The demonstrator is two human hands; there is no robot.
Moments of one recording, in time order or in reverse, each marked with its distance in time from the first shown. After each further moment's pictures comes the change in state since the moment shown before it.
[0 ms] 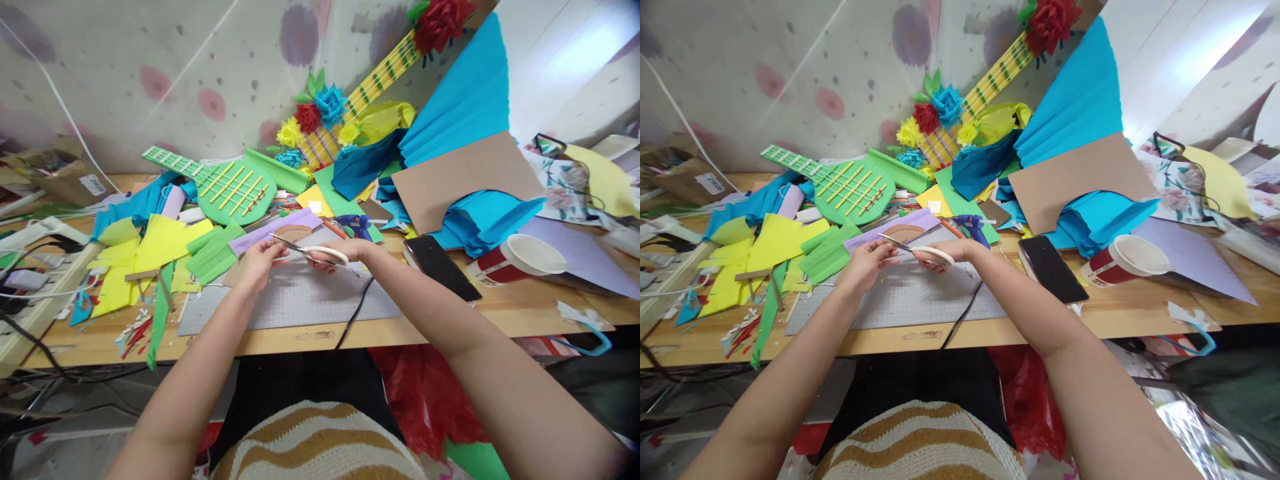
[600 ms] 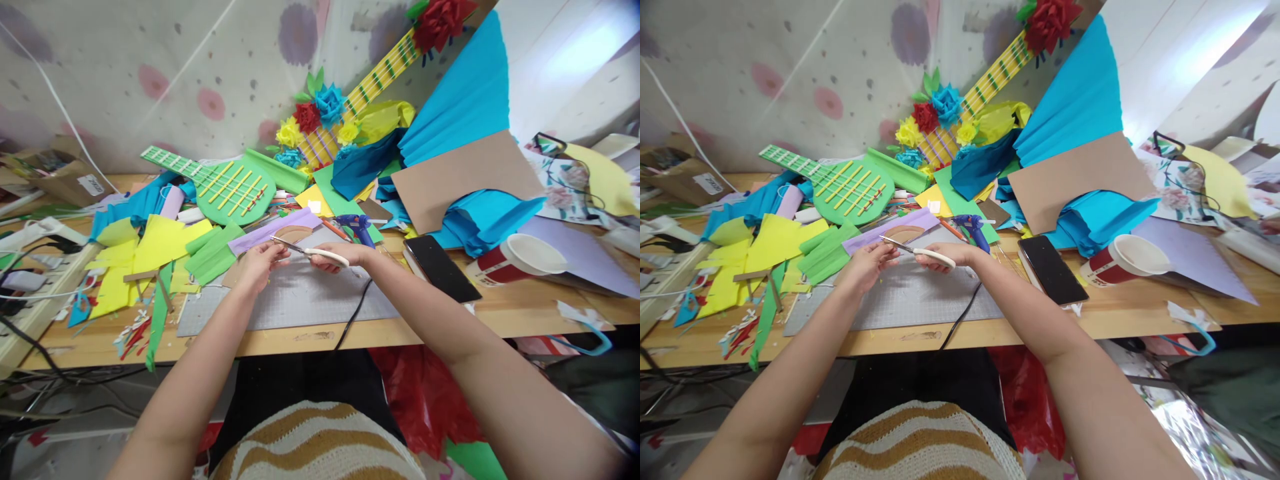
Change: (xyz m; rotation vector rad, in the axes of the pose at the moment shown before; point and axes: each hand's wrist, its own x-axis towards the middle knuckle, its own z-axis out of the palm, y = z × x) left_hand 0.002 -0.003 -0.002 -0.029 -0.065 -0.058; right_hand -0.004 0.004 0.007 0.057 0.092 0.016
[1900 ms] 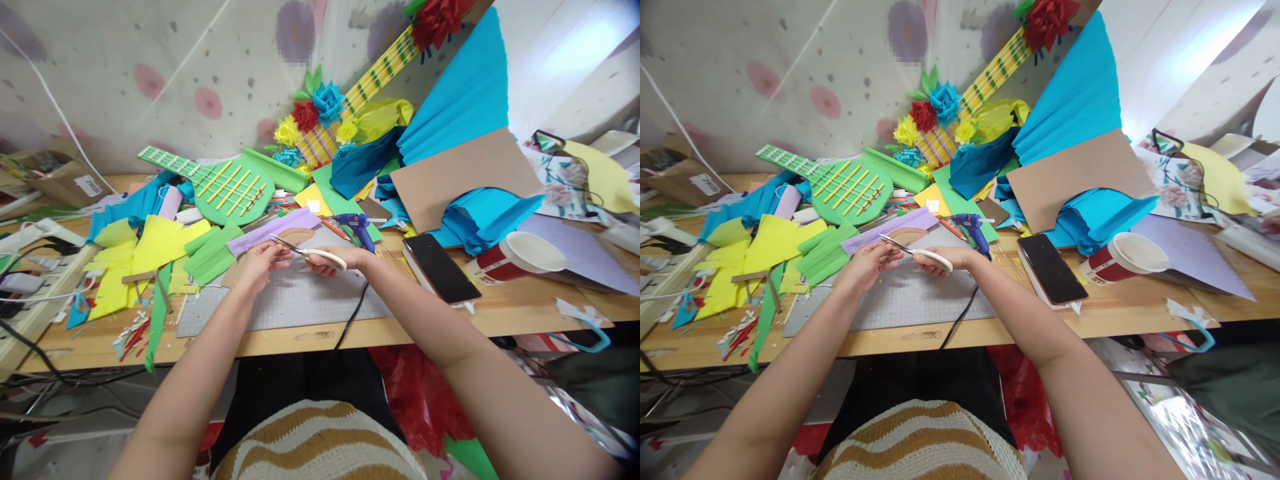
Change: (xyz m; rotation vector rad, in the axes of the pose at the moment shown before) left_hand -0.002 0.002 0.000 0.045 -0.056 -0.021; right_hand -0.002 0.000 0.010 0.045 0.034 0.035
